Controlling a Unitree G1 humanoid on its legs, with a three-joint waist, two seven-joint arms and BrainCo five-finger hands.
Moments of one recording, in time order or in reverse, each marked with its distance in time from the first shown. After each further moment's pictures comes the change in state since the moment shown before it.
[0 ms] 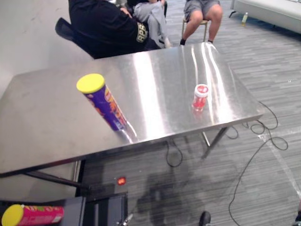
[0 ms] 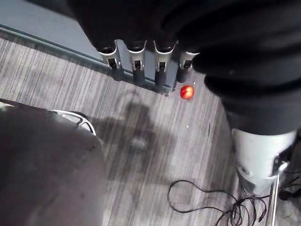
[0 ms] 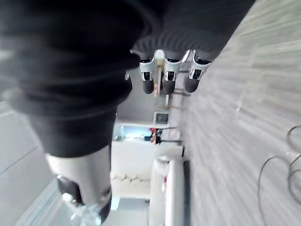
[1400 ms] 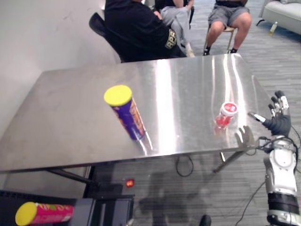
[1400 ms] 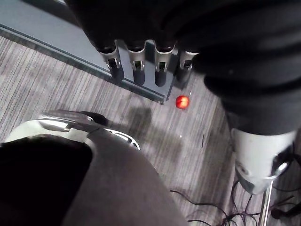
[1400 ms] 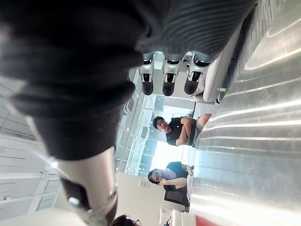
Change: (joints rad) left arm 0.060 0.009 -0.059 -0.048 0.016 0.020 0.011; right arm -0.064 0.094 0.445 -0.269 -0.125 0.001 0.152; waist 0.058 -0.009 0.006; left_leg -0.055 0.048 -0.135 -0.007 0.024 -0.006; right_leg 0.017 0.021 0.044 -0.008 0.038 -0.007
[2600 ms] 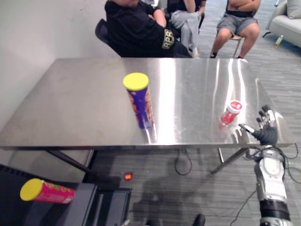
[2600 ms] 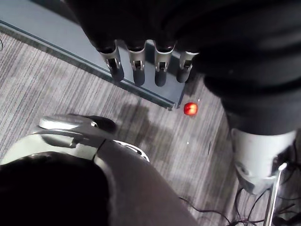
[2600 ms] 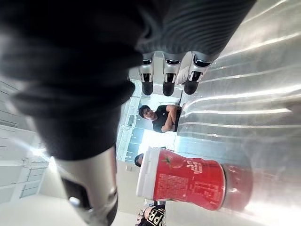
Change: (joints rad) left arm -0.001 0.028 0.017 -0.003 0.046 0.001 0.002; right arm 0.045 0.077 0.019 0.077 -0.029 0.006 -0.023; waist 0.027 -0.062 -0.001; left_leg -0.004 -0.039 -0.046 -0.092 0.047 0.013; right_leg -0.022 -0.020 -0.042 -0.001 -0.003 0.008
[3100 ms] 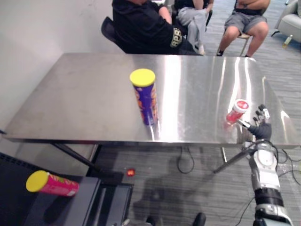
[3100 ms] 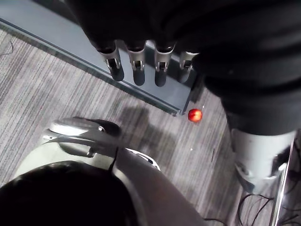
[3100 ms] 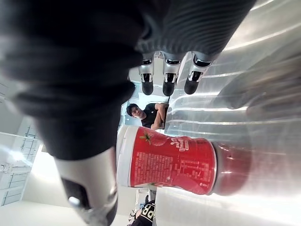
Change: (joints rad) left arm -0.001 0.002 -0.001 -0.001 -0.001 0.000 0.004; right arm -0.149 0.000 0.000 0.159 0.000 0.026 -0.040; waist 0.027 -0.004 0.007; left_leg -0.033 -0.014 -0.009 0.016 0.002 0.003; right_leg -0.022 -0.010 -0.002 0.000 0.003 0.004
